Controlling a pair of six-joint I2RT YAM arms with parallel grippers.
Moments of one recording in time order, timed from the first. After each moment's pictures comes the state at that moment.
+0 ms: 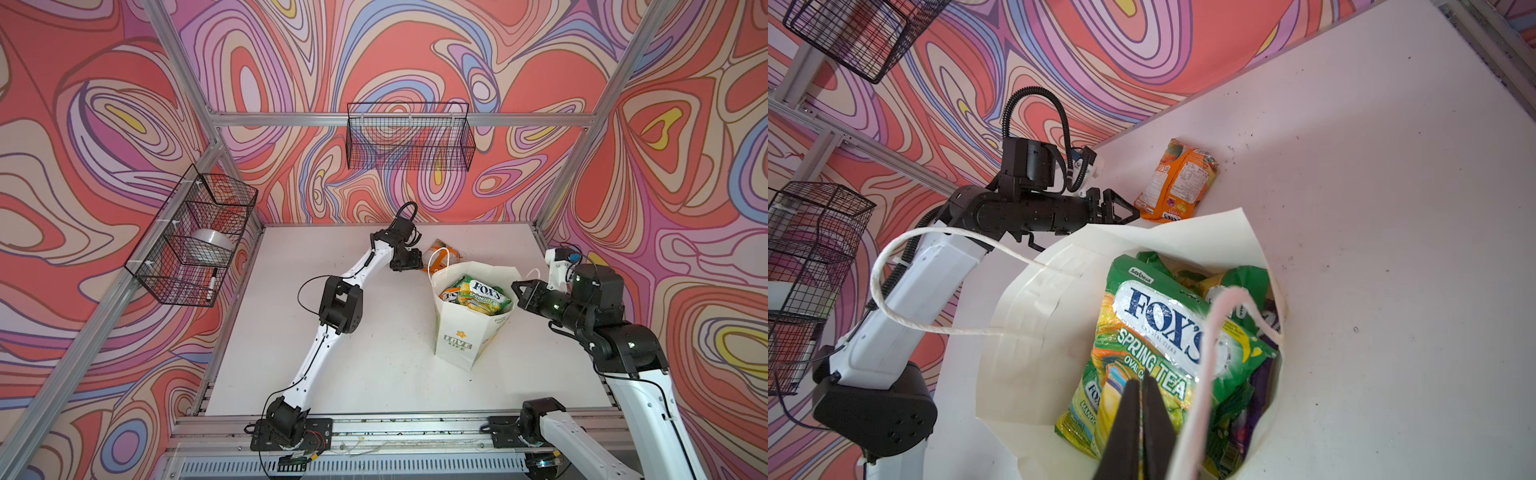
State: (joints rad) left arm -0.51 2.72 2.59 -0.95 0.27 -0.47; right arm 0.10 0.81 1.16 -0.90 -0.23 0.50
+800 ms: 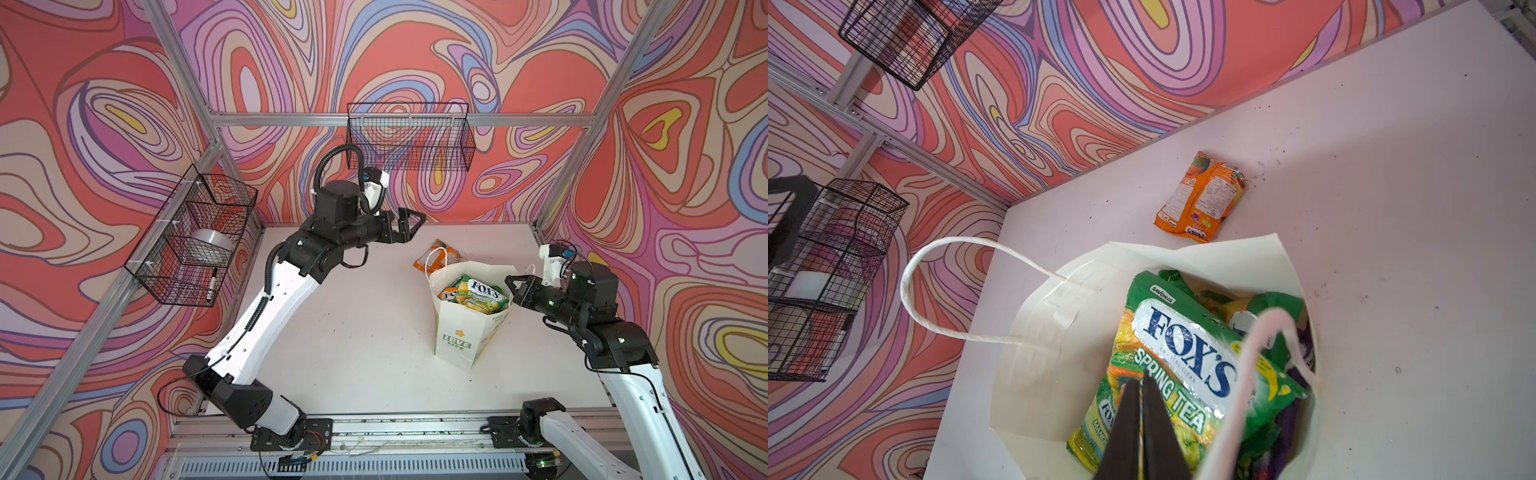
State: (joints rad) left arm -0.63 1.51 1.82 -0.62 0.31 -0.43; right arm 0.10 0.83 1.11 -0.77 -0.29 0.49
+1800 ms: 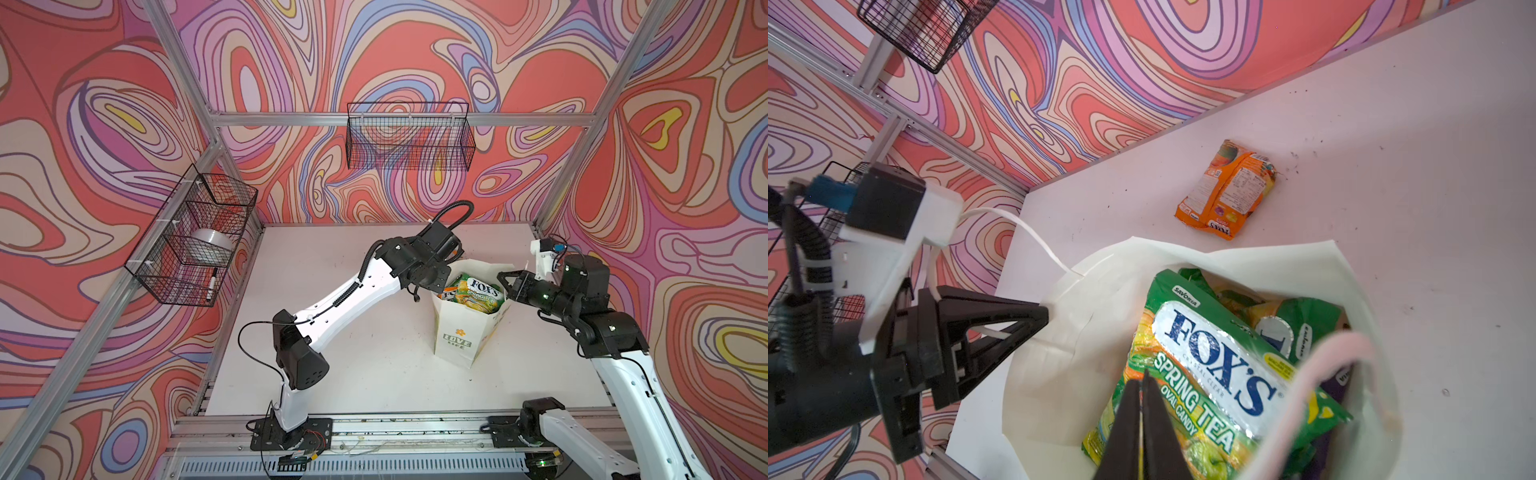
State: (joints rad) left arm -0.90 1.92 2.11 -1.16 -0.18 -0.41; right arm 0.10 0.91 1.13 -0.72 -0.40 0.49
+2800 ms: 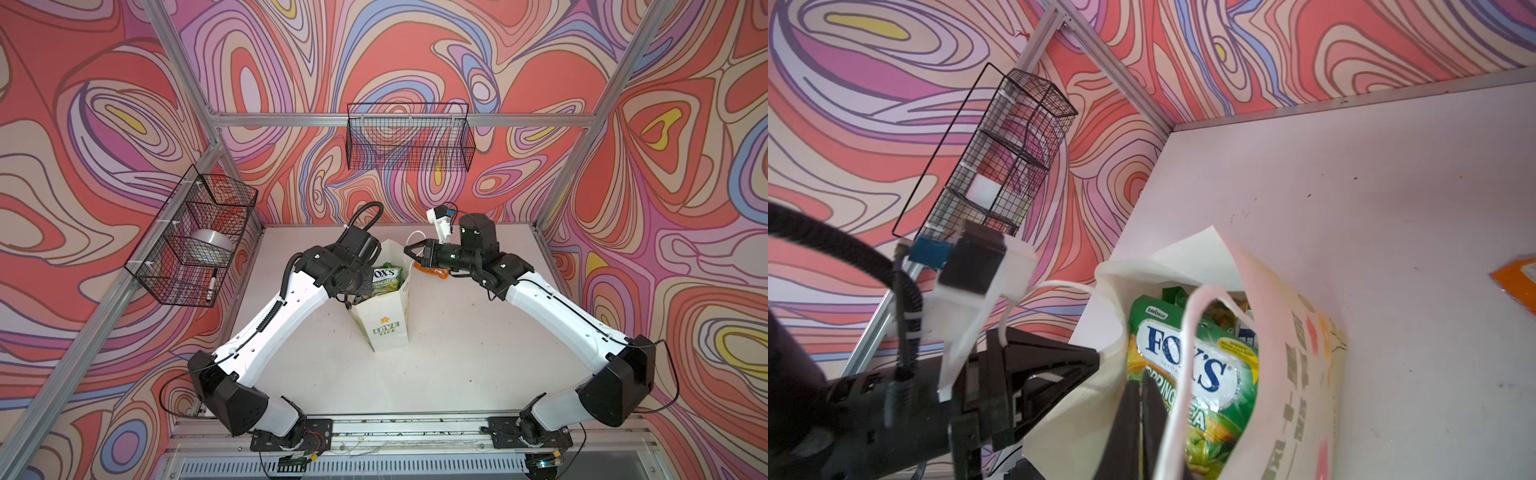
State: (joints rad) left arm -0.59 1.46 1.58 -1.17 -0.22 -0.47; right arm 0.58 1.49 1.41 -0.28 -0.42 0.61
